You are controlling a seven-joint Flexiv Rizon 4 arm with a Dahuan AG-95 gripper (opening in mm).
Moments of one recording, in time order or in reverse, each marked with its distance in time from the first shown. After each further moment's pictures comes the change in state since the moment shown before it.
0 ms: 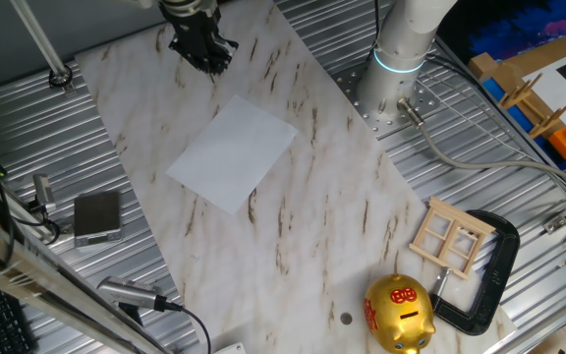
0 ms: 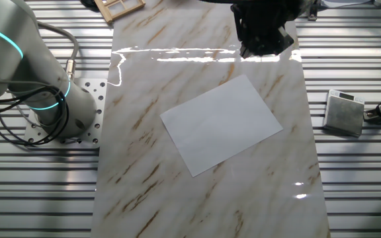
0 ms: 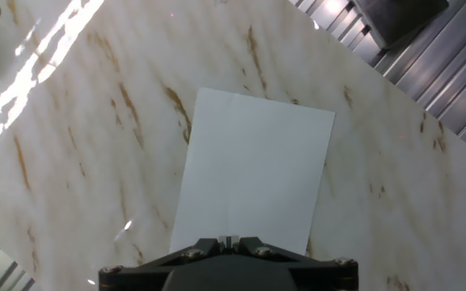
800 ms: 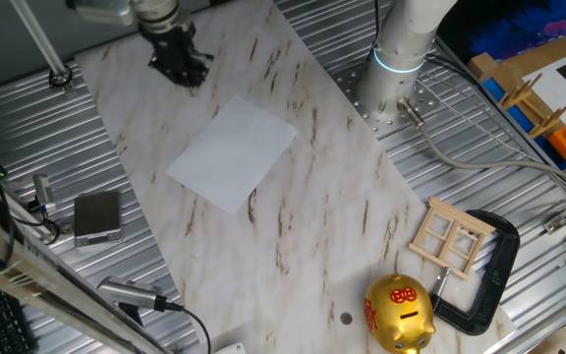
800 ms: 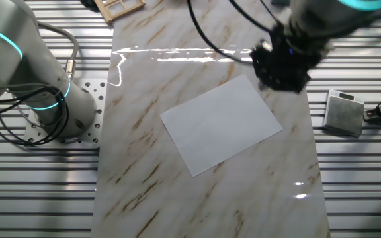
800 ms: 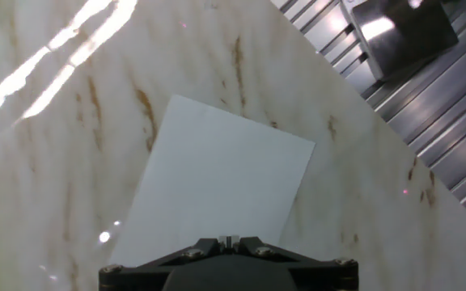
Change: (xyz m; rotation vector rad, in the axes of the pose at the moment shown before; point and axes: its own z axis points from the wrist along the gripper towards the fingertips) arm -0.015 -0.081 0.071 -0.008 -0.047 -0.162
